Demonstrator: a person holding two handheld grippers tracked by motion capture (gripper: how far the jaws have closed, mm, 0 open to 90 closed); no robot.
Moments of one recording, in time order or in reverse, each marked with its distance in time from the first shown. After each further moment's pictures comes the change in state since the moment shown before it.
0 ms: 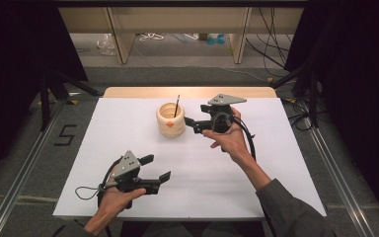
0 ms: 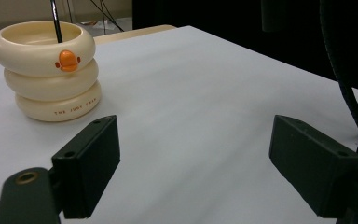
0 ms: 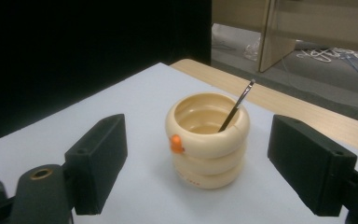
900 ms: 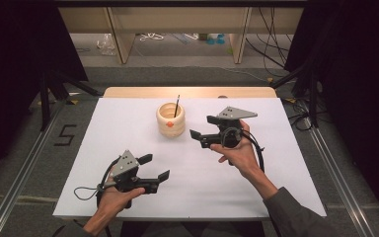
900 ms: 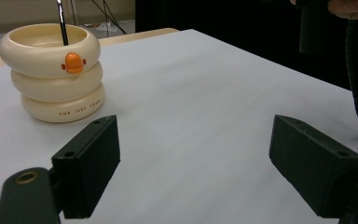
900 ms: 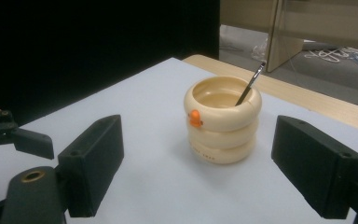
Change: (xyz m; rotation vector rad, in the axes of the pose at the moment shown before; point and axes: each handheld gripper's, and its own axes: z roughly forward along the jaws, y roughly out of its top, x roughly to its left) left arm 0.002 0.001 -0.002 -0.008 0.012 -0.011; right arm 0.013 -0.025 -0.033 -0.018 0.027 0.002
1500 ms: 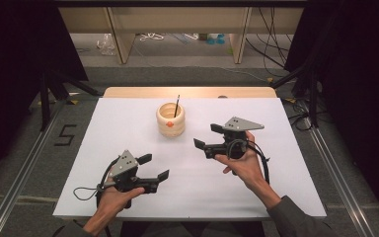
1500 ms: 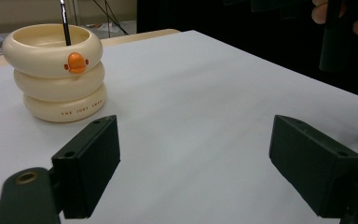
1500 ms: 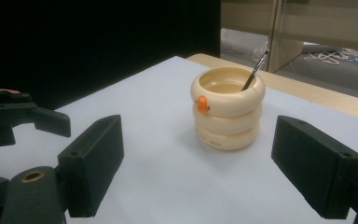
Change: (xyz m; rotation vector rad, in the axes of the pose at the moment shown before) left arm 0.000 0.000 -0.001 -0.004 0.006 -0.010; right arm 0.011 -0.020 -0.018 -0.019 0.002 0.005
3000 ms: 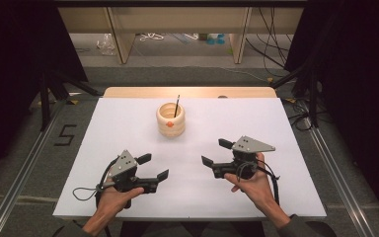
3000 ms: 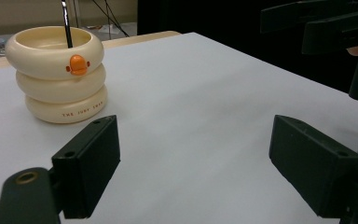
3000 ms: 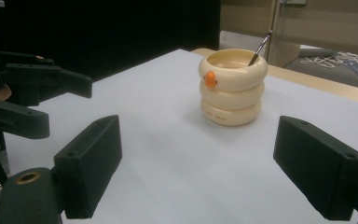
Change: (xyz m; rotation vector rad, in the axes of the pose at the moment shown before) left arm 0.001 0.001 -0.001 -0.008 -0.006 0.015; right arm 0.016 -0.035 -0.033 -0.018 -0.021 -0.030
